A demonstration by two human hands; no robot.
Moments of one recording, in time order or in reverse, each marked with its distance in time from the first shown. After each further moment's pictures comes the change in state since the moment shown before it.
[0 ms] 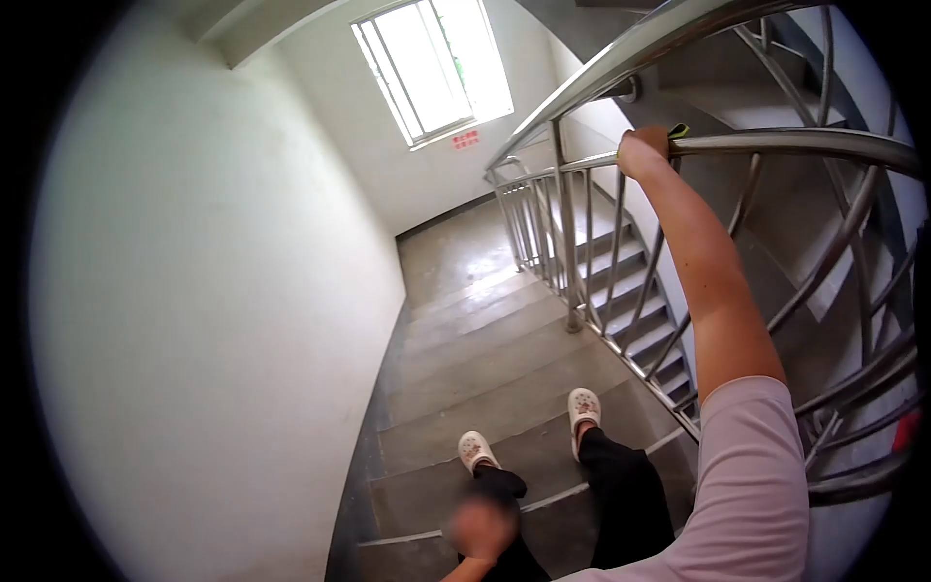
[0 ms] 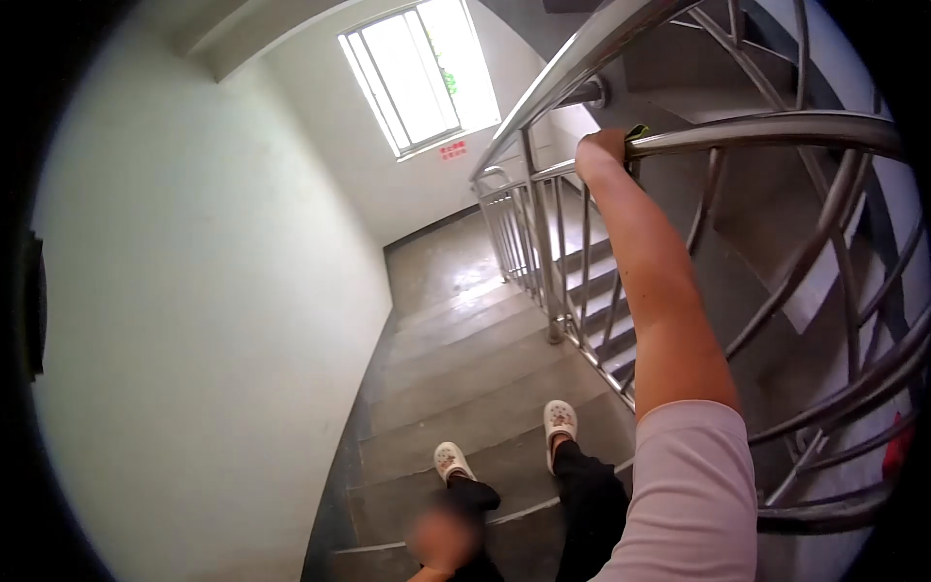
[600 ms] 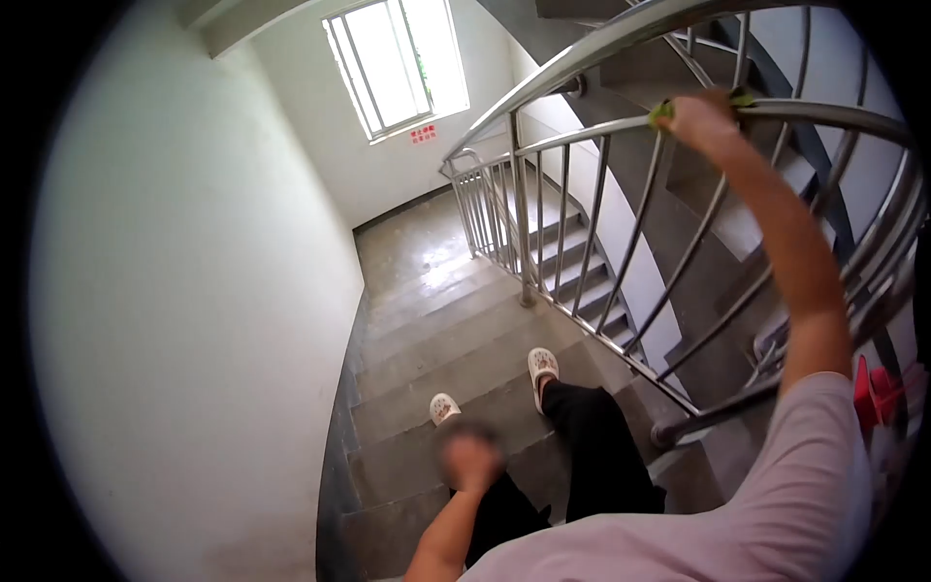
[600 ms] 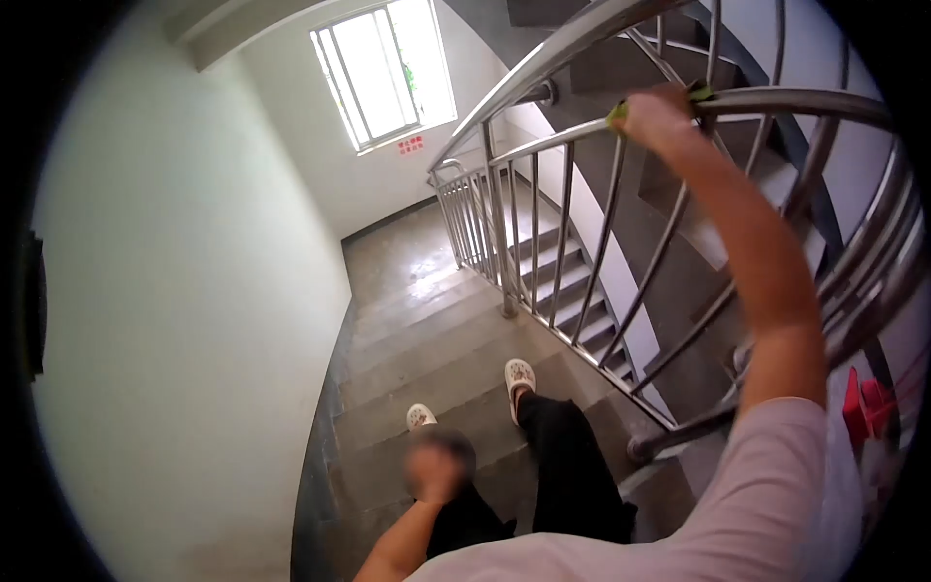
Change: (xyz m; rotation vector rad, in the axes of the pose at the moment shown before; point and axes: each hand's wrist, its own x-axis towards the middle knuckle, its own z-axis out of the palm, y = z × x) left_hand 0.018 0.026 -0.048 -0.083 -0.103 -0.030; right_hand -0.148 0.144 -0.154 0.085 0.017 0.060
